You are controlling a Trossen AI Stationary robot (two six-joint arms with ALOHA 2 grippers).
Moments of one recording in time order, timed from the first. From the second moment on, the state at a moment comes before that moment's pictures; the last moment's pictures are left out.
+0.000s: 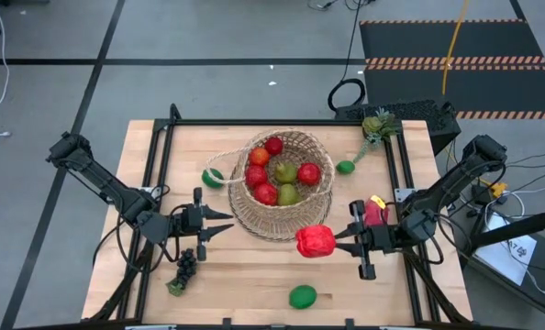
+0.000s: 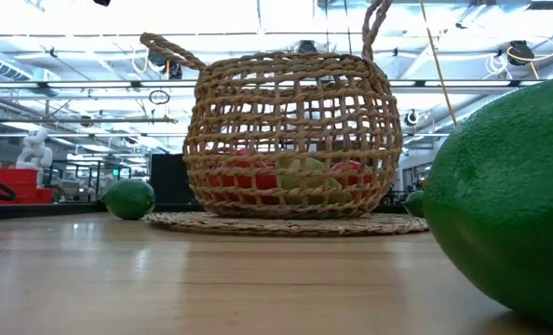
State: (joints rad) left arm -0.64 1.06 0.73 0.06 -0.75 -0.16; right arm 0.73 1.11 0.65 0.62 0.60 -0.19
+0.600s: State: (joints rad) left arm -0.64 1.06 0.73 0.06 -0.75 -0.17; right arm 0.72 1.11 0.65 0.66 0.60 -1.12
